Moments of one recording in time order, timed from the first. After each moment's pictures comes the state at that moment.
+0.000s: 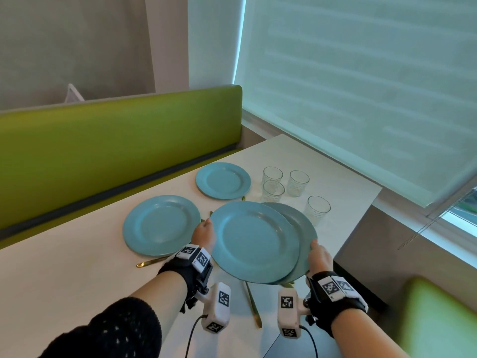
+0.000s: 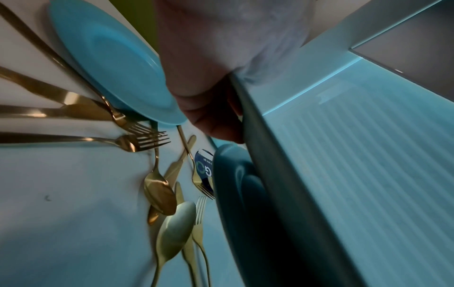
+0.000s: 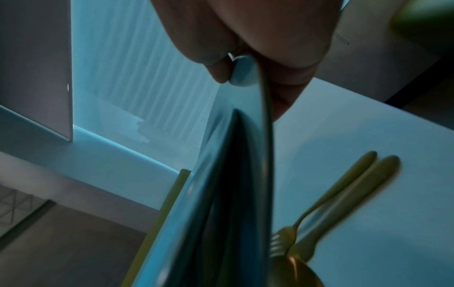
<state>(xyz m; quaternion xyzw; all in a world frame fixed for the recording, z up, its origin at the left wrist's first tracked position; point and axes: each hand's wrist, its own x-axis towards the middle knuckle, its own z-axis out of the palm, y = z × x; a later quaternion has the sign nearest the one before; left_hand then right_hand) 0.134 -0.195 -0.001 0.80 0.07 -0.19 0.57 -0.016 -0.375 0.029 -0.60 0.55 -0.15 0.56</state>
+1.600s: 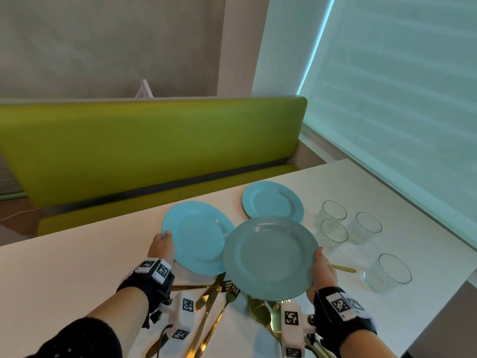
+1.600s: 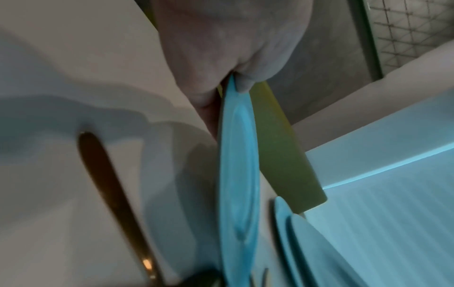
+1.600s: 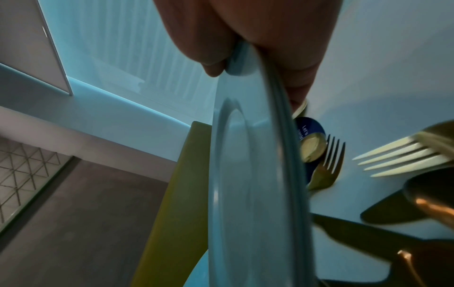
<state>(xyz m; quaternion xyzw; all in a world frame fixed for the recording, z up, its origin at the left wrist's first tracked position) 0.248 -0.064 -0.040 0.76 0.28 -0.11 0.58 0.136 -0.351 -0.003 -0.56 0.47 -0.13 0.67</state>
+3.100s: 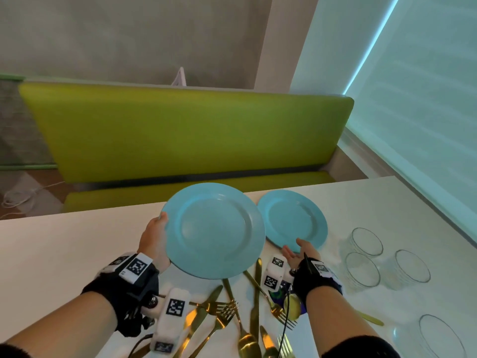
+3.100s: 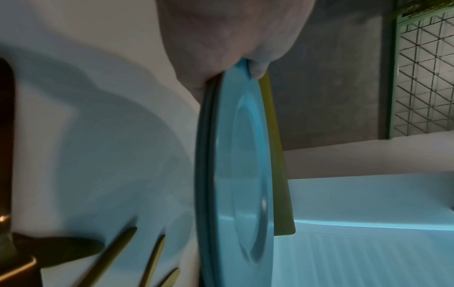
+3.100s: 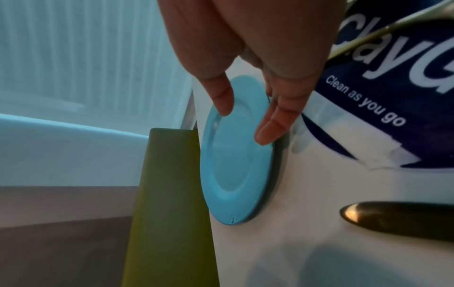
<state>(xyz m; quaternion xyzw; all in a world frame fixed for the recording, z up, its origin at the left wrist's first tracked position) 0.263 -0.082 -0.006 0.55 0.35 -0.07 0.75 0.282 -0.377 -0.042 -0.38 0.48 -0.01 0.79</state>
